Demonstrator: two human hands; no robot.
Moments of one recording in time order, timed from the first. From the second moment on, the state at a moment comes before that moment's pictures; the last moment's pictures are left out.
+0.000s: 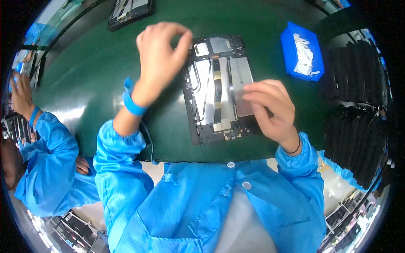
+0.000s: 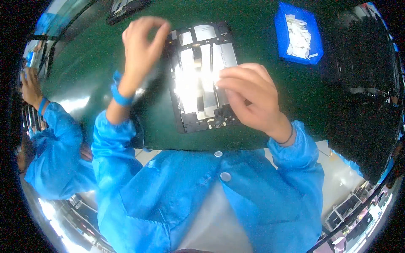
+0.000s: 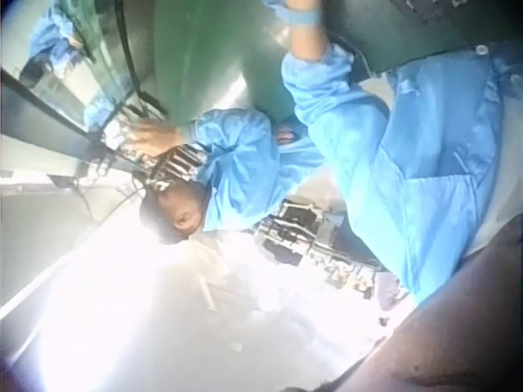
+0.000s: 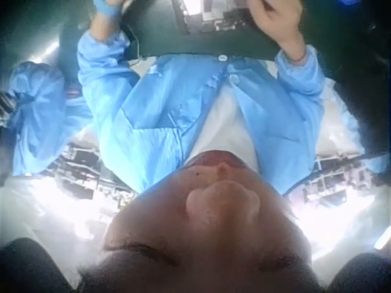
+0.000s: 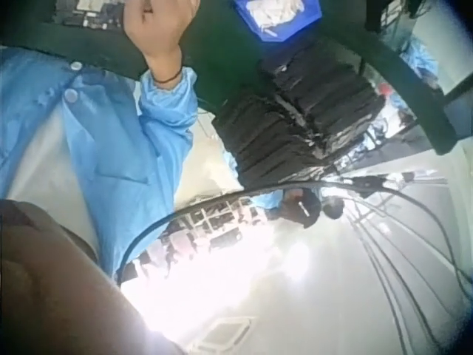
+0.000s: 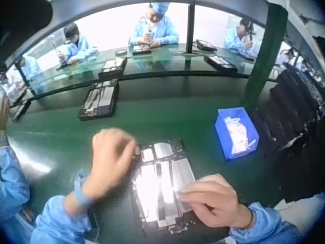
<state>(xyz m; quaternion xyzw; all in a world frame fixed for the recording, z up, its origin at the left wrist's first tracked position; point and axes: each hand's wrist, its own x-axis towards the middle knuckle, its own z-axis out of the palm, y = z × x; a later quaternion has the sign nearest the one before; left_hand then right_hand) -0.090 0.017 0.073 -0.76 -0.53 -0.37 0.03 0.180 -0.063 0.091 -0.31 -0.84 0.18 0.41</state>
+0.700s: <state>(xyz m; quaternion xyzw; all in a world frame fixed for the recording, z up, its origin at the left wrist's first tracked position) -0.071 -0.091 0.043 -0.87 -0.25 -0.40 0.13 0.160 -0.063 0.080 -0.35 -0.86 0.18 0.33</state>
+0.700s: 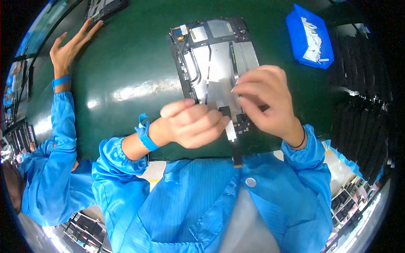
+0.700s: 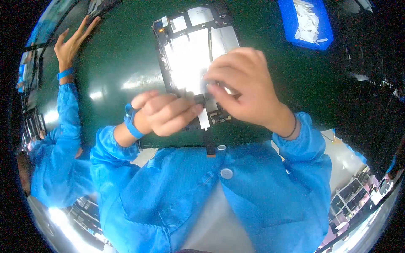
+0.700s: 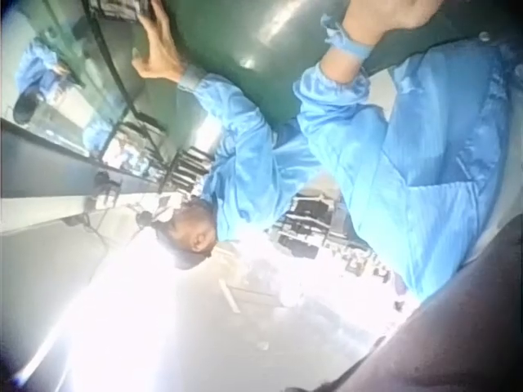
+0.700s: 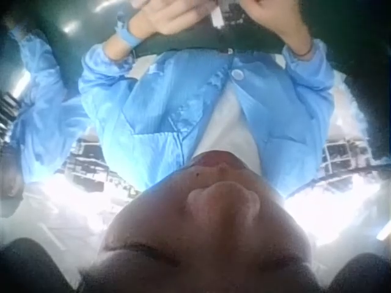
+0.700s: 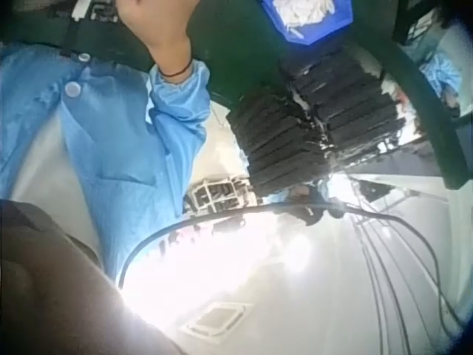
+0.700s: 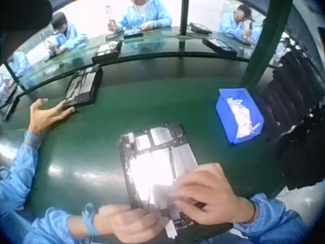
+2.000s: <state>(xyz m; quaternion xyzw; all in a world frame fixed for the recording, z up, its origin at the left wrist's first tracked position) -0.052 -0.053 0.031 -0.79 -0.48 -0.36 -0.15 0.182 -0.075 0.070 -0.22 -0.95 0.12 0.20</state>
